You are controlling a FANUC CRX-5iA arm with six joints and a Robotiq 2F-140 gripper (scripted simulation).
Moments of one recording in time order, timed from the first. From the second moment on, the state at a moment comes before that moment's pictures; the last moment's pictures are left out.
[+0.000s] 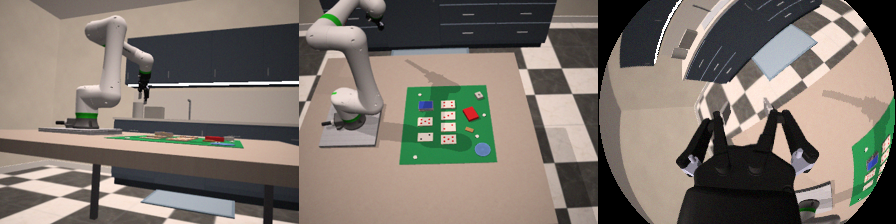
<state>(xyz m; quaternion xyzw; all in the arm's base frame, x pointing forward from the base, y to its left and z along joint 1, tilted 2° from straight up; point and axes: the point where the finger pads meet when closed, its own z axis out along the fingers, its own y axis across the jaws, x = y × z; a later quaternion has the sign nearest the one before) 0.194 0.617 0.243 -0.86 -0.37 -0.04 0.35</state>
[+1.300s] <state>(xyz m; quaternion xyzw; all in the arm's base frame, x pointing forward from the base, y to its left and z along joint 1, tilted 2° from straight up) 0.369 0.427 0.163 -0.96 -0.18 -0.04 0.19</state>
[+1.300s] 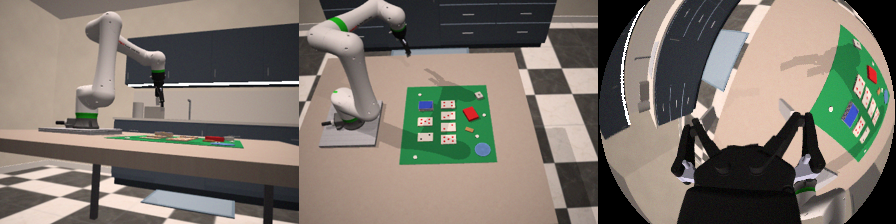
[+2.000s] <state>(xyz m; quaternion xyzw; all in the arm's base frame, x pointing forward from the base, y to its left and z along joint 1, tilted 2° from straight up) 0.451 0.127 0.098 -1.00 0.04 0.00 0.02</state>
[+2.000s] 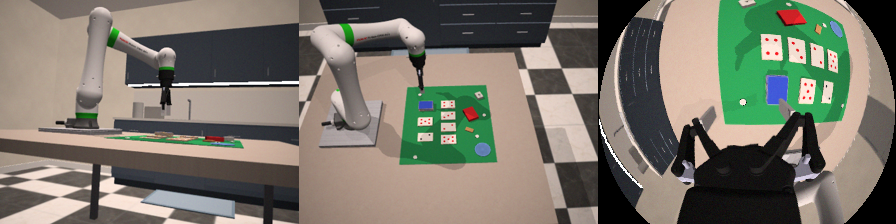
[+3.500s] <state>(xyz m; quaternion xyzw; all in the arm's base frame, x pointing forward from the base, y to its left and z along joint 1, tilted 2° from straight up) 0.453 0.037 0.062 -1.00 0.09 0.01 -0.01</state>
